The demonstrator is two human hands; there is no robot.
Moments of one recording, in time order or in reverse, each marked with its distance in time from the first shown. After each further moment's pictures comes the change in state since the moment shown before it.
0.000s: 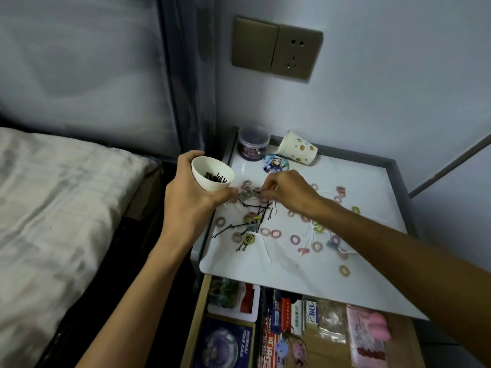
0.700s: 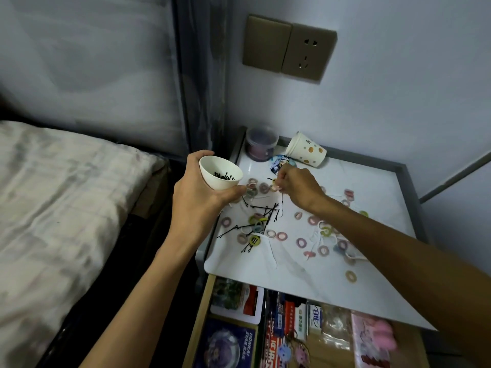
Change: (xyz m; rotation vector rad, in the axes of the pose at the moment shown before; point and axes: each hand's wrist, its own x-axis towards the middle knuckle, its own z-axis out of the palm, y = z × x) left_hand 0.002 -0.003 0.002 -0.015 0.018 -0.008; right_hand 0.023 0.012 0.005 0.064 0.104 0.129
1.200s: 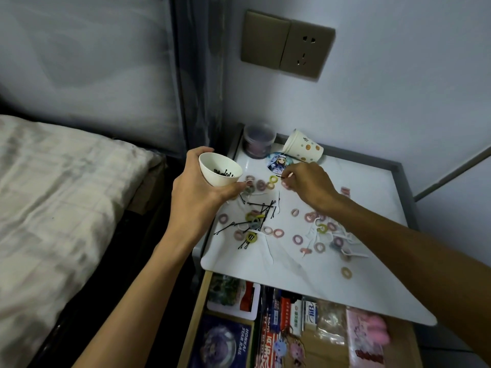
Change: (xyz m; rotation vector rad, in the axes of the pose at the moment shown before) left_hand -0.002 0.003 0.000 -0.015 -0.015 -0.007; right_hand -0.002 0.021 -0.012 -0.170 0.083 -0.083
